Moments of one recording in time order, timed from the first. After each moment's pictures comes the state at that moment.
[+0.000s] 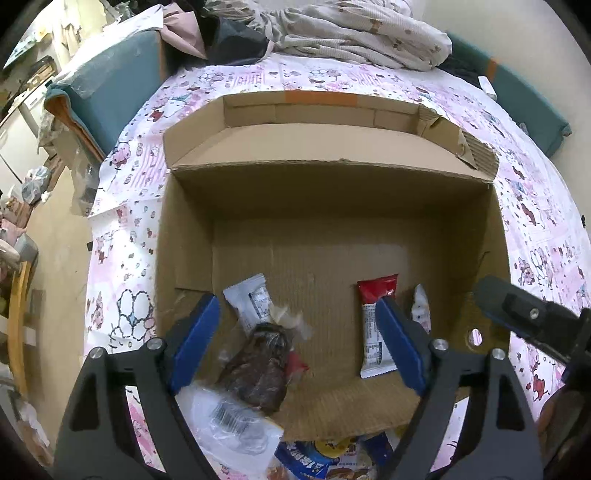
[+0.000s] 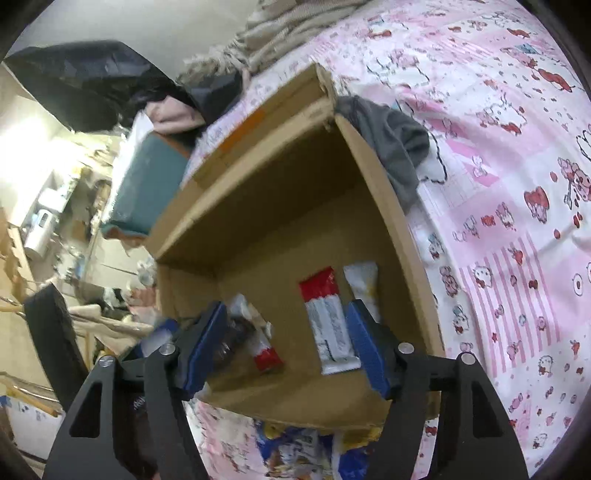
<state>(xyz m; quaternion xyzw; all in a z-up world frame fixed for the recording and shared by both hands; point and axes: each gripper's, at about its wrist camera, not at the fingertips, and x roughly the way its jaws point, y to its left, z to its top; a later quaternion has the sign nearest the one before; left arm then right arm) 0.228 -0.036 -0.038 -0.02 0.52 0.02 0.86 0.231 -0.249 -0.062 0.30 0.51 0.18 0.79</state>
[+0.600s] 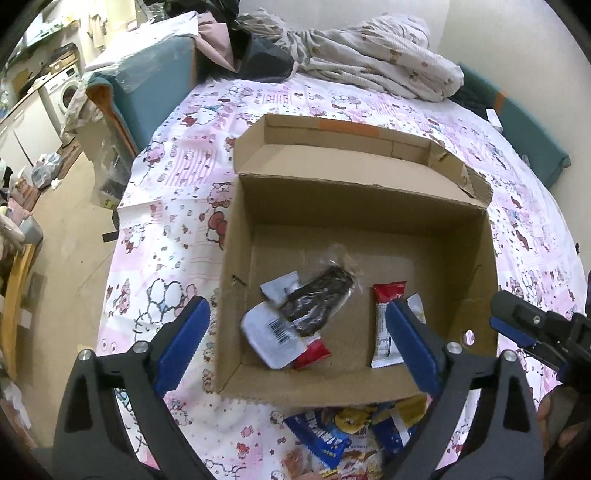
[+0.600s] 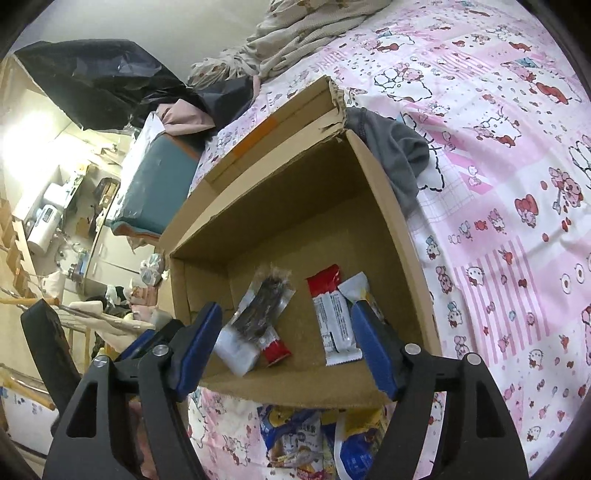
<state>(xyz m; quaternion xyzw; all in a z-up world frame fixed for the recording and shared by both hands) 0.190 -0.002 -0.006 -0.06 0.48 0.04 0.87 0.212 -0.252 -0.047 0.29 0.50 0.19 0.79</state>
